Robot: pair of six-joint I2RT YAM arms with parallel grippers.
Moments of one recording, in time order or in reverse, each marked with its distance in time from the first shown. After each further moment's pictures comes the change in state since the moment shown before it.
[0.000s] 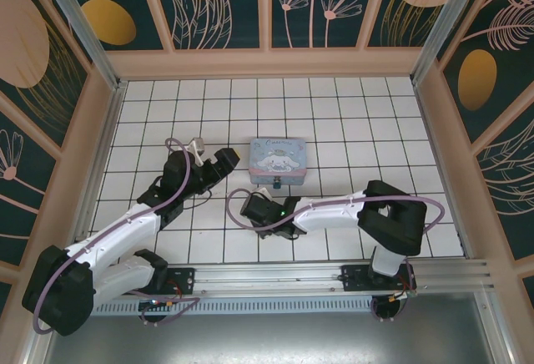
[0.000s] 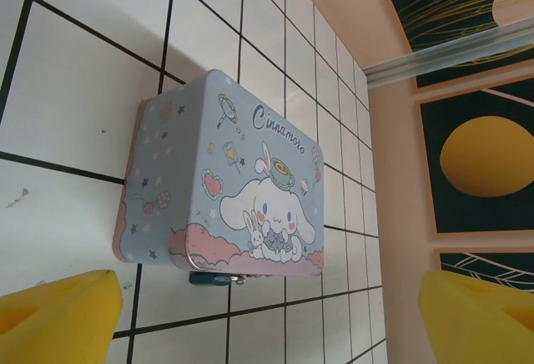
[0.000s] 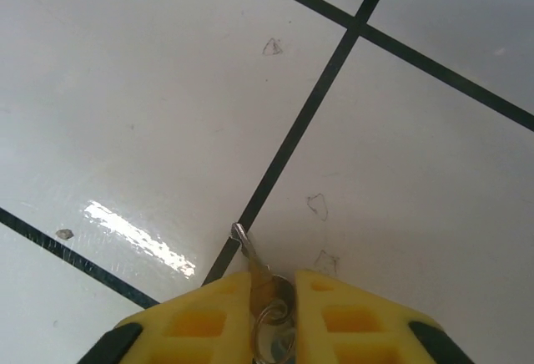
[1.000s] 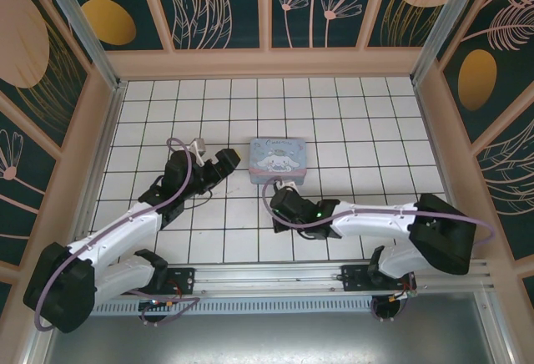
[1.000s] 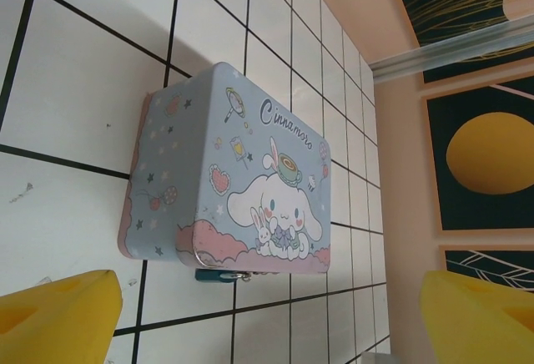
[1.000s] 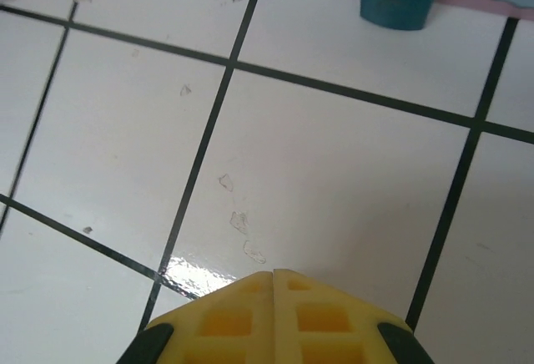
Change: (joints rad) left arm 0.000 0.024 0.000 0.003 0.009 0.001; right arm -0.093 -0.344 -0.261 0.142 -0.053 0.155
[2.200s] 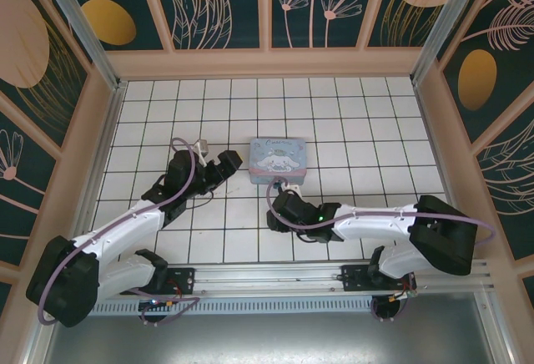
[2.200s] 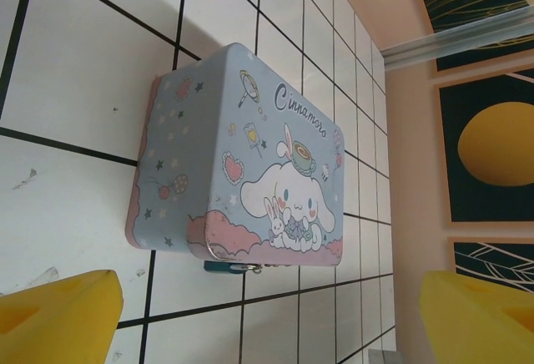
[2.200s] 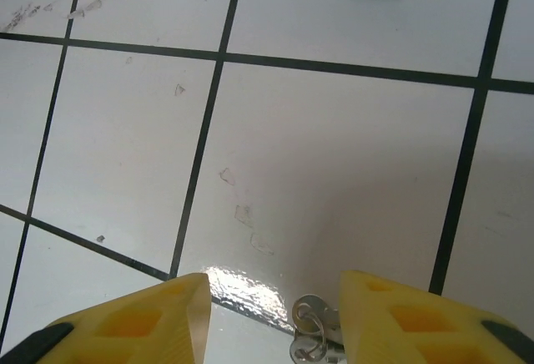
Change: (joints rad) left arm 0.000 0.039 0.000 0.008 0.024 0.000; right arm 0.026 0.007 -0.031 0.037 0.002 0.137
